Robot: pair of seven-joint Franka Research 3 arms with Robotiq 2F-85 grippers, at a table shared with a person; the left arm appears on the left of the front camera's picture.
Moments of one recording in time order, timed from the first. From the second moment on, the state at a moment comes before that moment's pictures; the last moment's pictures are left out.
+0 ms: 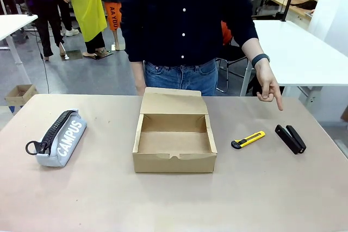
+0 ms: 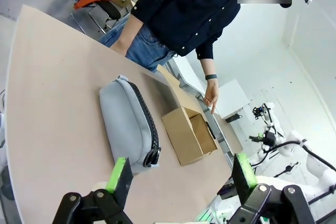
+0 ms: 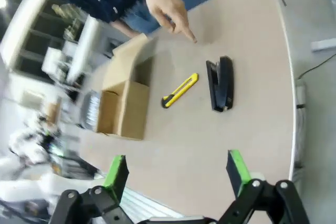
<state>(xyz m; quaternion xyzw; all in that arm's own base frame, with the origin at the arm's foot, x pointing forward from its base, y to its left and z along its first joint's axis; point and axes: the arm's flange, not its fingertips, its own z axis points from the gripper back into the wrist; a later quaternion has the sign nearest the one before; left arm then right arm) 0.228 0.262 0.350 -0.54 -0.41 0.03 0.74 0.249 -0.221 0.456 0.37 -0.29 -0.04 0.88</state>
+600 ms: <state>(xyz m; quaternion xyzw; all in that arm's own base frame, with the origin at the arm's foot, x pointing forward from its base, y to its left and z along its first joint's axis) 0.228 0.263 0.349 -0.54 -0.41 0.03 0.73 0.317 -0.061 0.490 0.23 -0.19 0.18 0.94</state>
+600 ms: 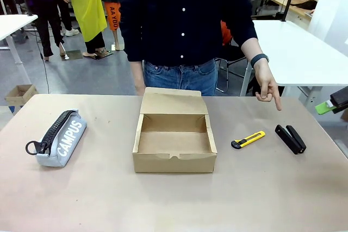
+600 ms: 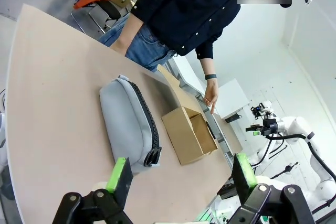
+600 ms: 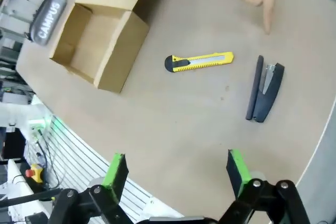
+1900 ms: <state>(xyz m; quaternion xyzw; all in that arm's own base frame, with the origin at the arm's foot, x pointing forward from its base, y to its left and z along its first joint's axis) 0.227 0.263 0.349 -0.54 -0.41 0.03 0.73 0.428 -0.025 0.332 0.07 -0.04 0.07 0.99</state>
